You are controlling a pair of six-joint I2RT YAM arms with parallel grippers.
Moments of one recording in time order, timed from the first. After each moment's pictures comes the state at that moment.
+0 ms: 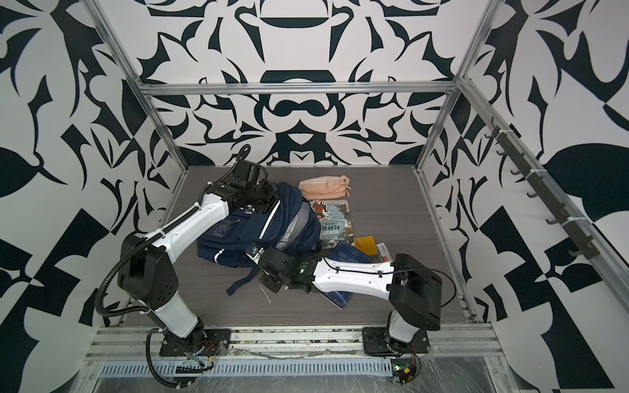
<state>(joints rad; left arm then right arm) -0.48 1.70 1.46 -0.52 0.26 -1.30 1.21 1.62 1.08 -0.24 0.14 0.14</state>
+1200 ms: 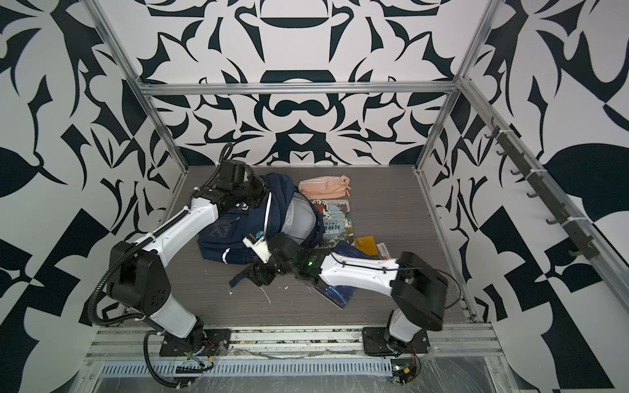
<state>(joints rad) -0.39 1.63 1.36 -0.37 0.28 -1.20 1.08 1.51 0.98 0.05 -0.21 0.36</state>
